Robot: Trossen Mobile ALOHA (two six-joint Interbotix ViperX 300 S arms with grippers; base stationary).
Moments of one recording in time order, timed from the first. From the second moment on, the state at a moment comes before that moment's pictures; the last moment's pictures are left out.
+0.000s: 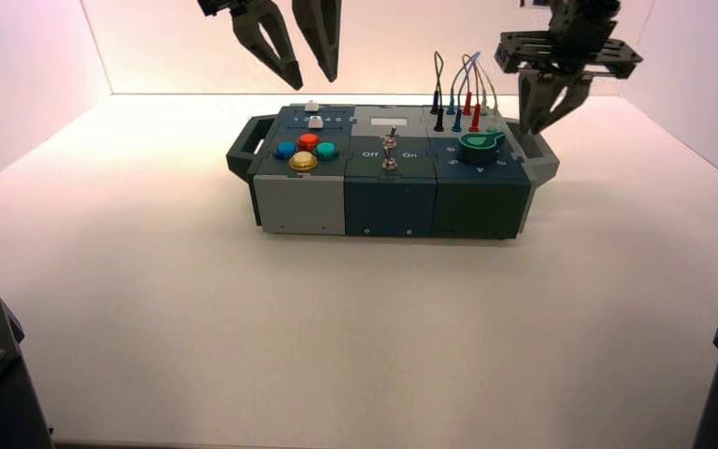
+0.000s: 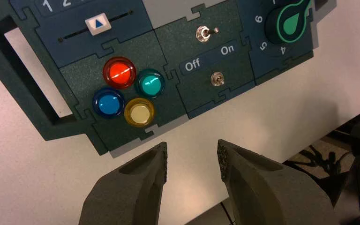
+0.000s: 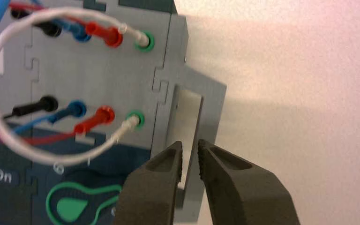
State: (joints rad) left arm -0.55 0.00 0.44 -0.35 0.97 0.04; right arm 0.16 0.14 0.56 0.07 0.62 0.02
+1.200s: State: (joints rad) left arm -0.64 0.09 0.43 -0.35 0.94 -0.06; right arm 0.17 0.24 0.51 0.07 0.57 0.02
